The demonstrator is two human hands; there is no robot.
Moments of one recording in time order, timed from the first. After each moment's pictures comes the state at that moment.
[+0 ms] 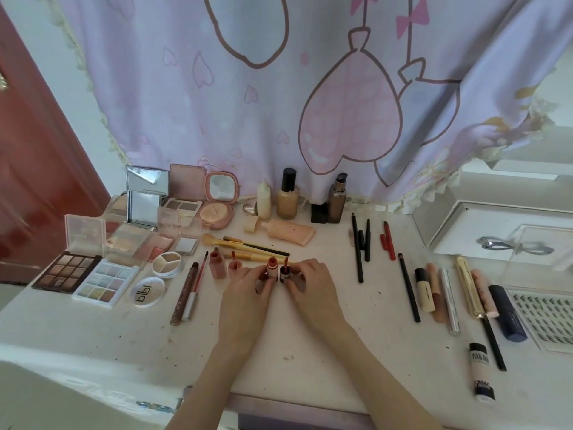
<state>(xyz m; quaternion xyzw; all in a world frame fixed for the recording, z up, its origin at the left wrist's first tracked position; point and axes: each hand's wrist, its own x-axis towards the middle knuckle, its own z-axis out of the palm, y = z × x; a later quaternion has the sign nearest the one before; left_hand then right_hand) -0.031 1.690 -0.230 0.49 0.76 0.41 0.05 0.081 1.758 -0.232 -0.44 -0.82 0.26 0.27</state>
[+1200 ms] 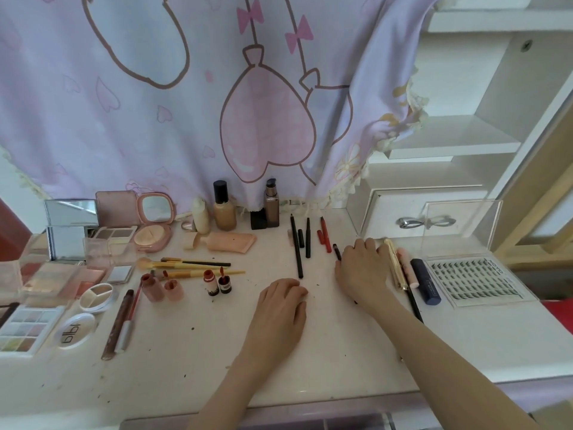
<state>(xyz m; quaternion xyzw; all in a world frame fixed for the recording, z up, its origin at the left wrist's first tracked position) 0.077 1.714 -0.234 0.74 0.60 0.30 0.05 0.222 1.816 -0.196 -0.65 -0.75 -0.08 0.00</state>
